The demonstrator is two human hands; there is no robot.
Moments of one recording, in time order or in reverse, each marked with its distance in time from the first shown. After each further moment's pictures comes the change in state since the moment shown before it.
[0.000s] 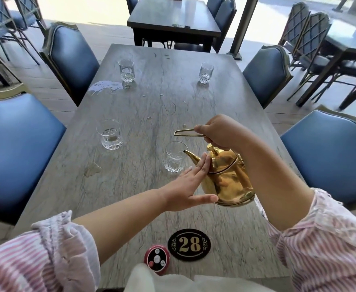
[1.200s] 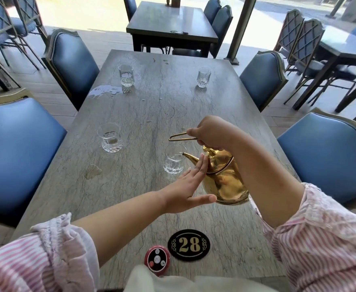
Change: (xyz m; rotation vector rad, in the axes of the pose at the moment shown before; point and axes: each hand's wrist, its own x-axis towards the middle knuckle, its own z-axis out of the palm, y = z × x) left_hand -0.006 0.004 0.000 -0.025 0.028 0.021; right_hand -0.016 -0.025 -0.001 -0.171 -0.051 -0.007
